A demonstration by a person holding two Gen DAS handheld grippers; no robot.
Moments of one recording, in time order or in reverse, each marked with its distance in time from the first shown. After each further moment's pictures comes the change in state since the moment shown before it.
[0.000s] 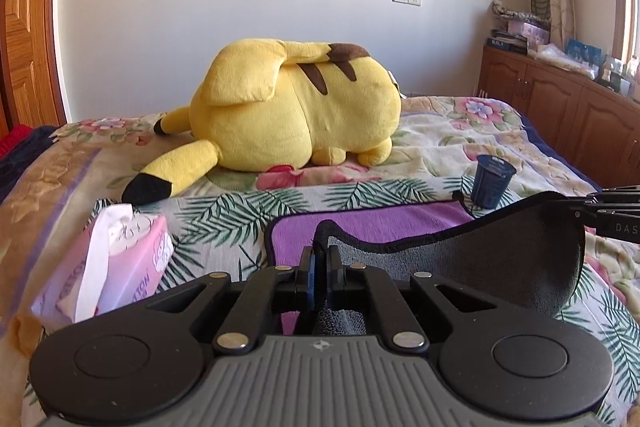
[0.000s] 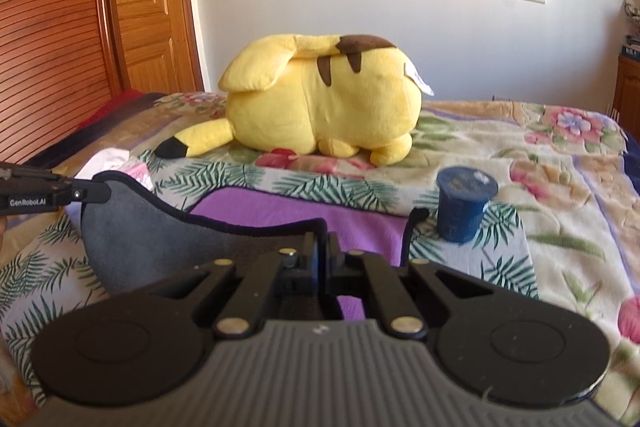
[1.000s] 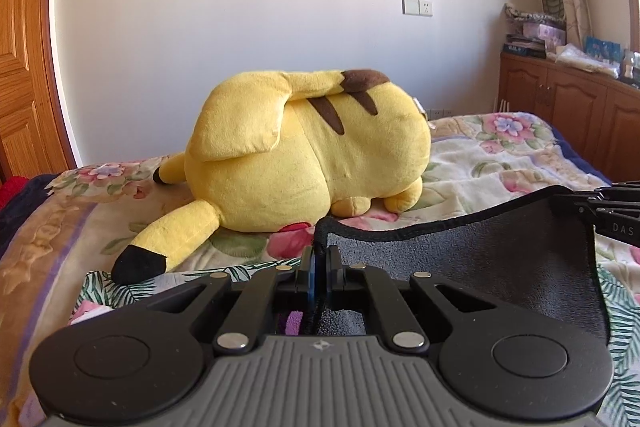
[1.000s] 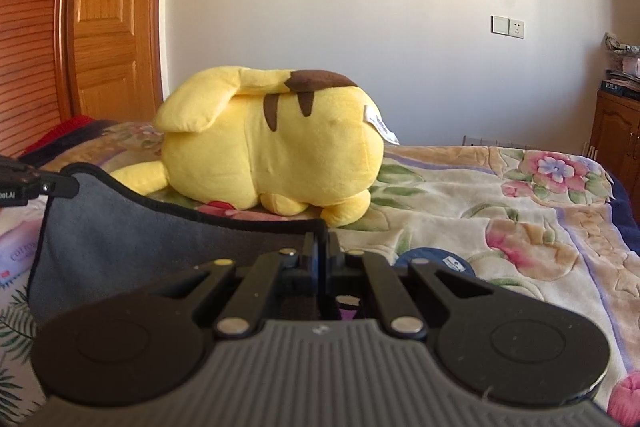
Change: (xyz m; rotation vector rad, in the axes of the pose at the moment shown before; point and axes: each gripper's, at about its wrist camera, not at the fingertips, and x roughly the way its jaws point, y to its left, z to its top) left arm 0.081 -0.003 0.052 0.059 -0.052 0.069; right arm 0.070 -0.036 0.032 -0.036 -0.101 -0.113
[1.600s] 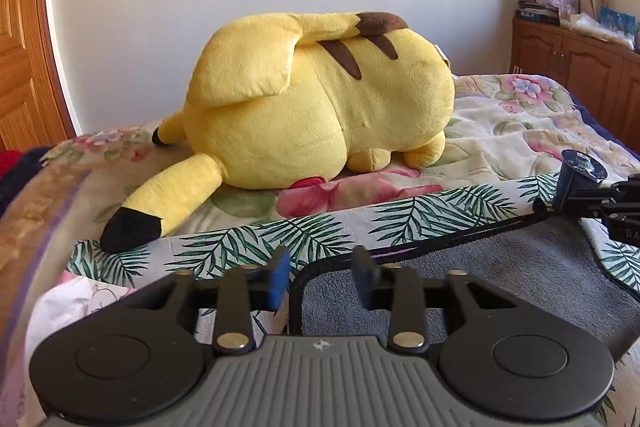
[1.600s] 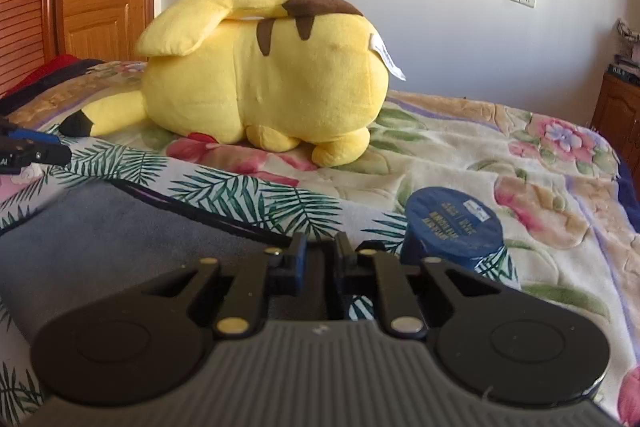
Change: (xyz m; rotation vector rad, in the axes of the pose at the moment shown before) left arm 0.034 0.009 -0.022 0.018 0.092 0.022; right arm 0.035 0.005 -0.025 -0.059 0.142 -0.027
